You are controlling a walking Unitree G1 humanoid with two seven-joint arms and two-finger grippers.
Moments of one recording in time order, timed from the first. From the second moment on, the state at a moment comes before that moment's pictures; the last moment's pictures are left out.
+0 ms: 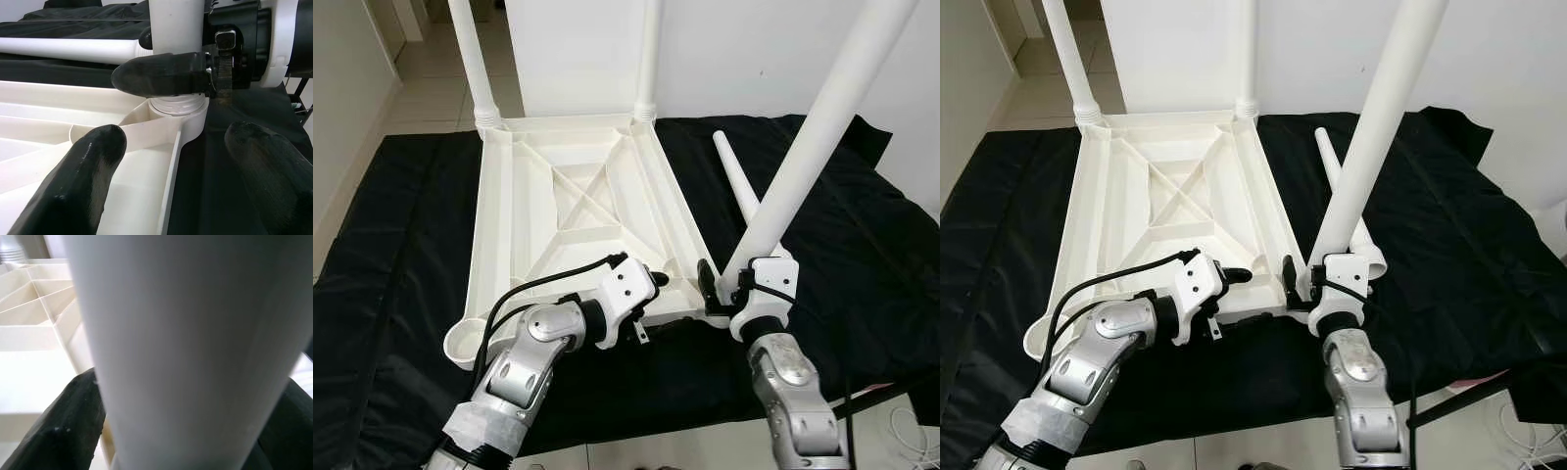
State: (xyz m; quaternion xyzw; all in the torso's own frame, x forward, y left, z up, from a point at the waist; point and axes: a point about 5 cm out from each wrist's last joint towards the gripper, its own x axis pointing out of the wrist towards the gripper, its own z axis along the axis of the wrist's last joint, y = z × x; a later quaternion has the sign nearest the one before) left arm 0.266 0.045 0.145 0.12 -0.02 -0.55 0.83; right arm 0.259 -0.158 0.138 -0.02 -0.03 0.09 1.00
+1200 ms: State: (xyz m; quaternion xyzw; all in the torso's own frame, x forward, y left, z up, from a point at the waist) left arm 0.266 0.044 0.146 0.12 -0.02 -0.55 0.82; right arm 0.269 -0.180 0.139 -0.09 -0.03 0.32 0.94
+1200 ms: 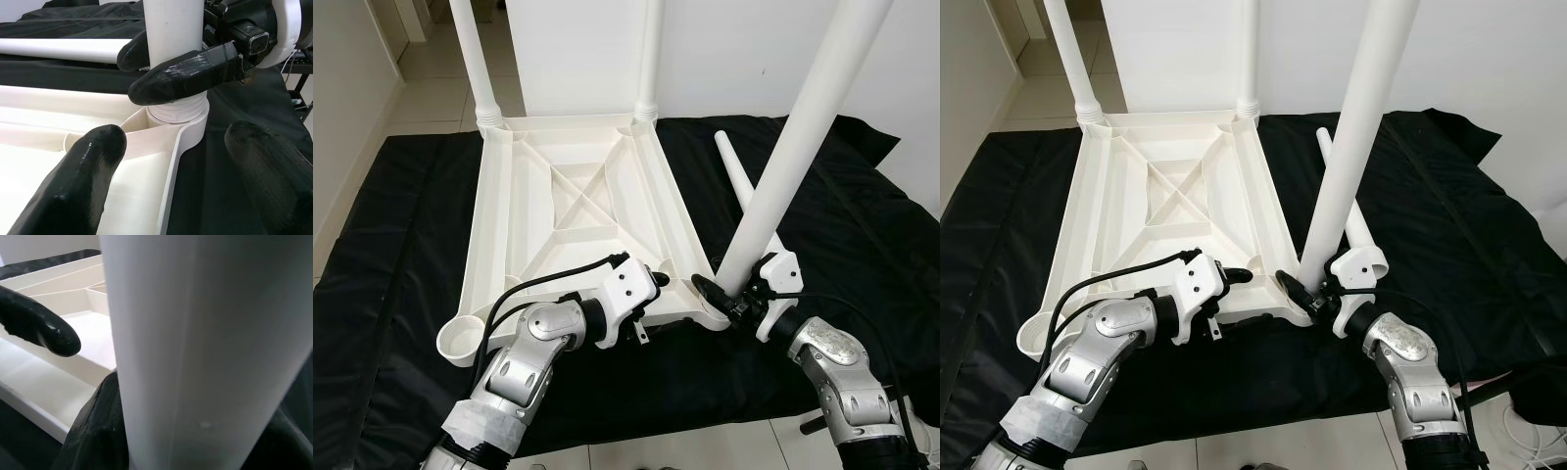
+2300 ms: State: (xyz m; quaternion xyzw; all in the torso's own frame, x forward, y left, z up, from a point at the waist) left arm 0.262 0.042 0.143 0.12 -0.01 -0.56 0.82; right arm 0.266 -0.143 0.129 -0.01 -0.02 0.00 1.00
